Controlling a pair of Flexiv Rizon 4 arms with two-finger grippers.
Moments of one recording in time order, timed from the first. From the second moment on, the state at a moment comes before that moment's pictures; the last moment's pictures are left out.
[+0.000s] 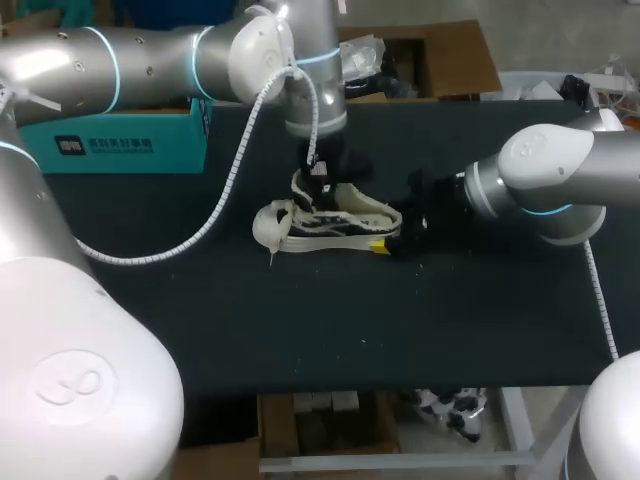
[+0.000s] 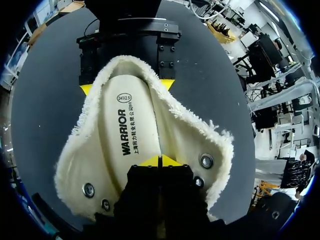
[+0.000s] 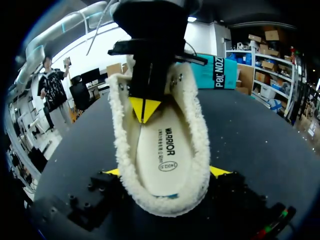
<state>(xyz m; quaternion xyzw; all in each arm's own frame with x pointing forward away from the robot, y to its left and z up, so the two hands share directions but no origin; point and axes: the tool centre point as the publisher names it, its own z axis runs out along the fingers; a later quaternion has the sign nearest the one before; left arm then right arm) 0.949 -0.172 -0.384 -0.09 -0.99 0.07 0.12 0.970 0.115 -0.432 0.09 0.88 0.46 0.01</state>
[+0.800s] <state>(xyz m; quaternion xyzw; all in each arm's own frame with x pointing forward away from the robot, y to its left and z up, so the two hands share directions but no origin) 0.948 -0.172 -0.400 -0.08 -0.99 0.04 0.08 0.969 0.115 -0.433 0.09 0.88 0.46 0.01</state>
